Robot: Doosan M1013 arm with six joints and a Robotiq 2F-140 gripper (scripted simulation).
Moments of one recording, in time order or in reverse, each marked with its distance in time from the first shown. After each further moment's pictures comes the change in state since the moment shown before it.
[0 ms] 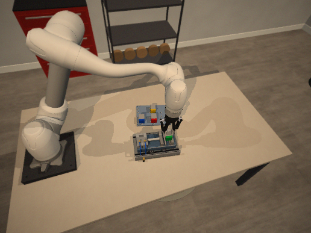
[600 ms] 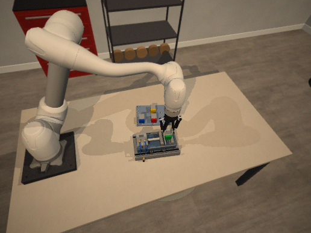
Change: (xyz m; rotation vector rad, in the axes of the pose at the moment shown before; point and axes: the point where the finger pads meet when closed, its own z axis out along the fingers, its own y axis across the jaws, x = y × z) arm 0.007 -0.003 0.000 0.000 0.000 0.000
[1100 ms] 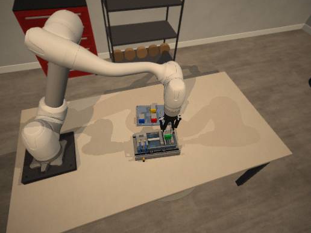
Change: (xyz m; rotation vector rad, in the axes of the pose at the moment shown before) arm 0.003 -0.001 0.000 0.000 0.000 0.000
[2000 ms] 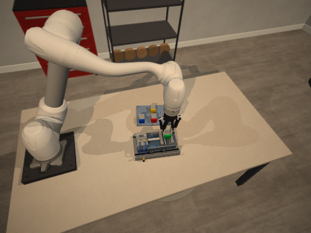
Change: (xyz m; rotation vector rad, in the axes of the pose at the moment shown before) arm 0.002 -0.001 0.002 0.000 0.000 0.000
